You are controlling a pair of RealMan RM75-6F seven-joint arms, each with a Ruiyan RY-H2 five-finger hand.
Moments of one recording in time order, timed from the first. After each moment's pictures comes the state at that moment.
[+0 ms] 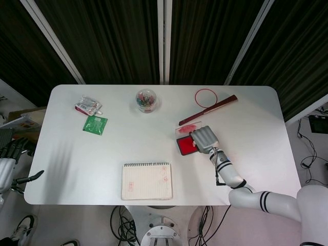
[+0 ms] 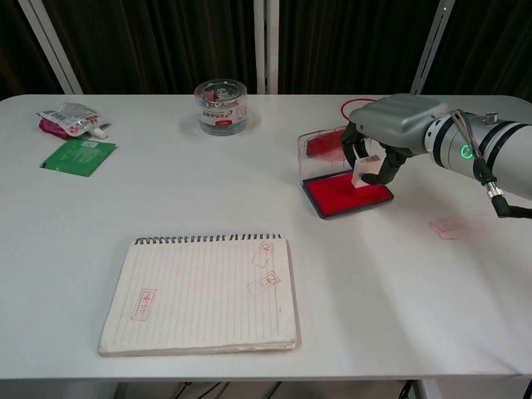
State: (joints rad) left arm -0.09 -1.19 -0.02 -1.26 1.51 1.47 -0.20; right arm 0.83 -1.60 0.15 -1.39 -0.97 0.88 -0.63
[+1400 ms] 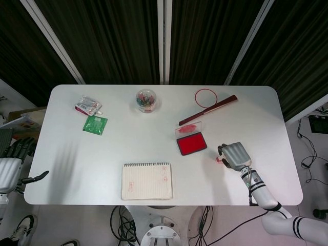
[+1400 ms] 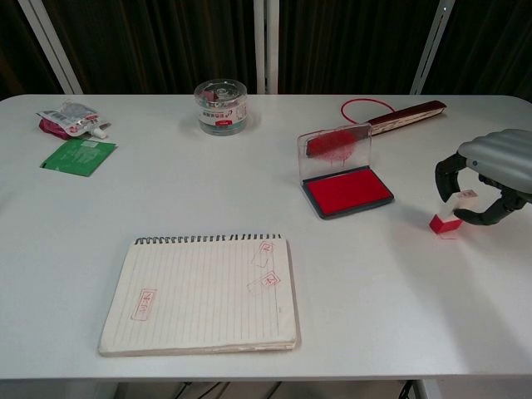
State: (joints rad) left arm -0.10 -1.19 -0.02 -1.30 1.53 1.48 -0.16; right arm 0.55 -1.48 -0.01 -1.37 -1.30 1.05 -0.31
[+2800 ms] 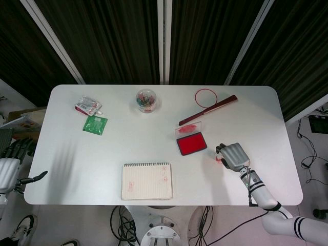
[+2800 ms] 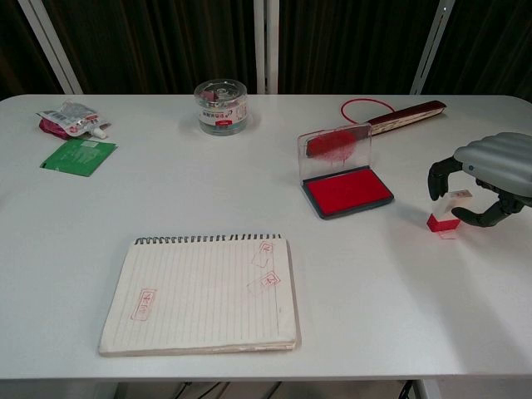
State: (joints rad) left arm -0.10 -1.19 -0.02 -1.29 1.53 1.48 -0.17; right arm 0.54 -1.46 0.02 -1.40 -1.31 0.99 -0.35
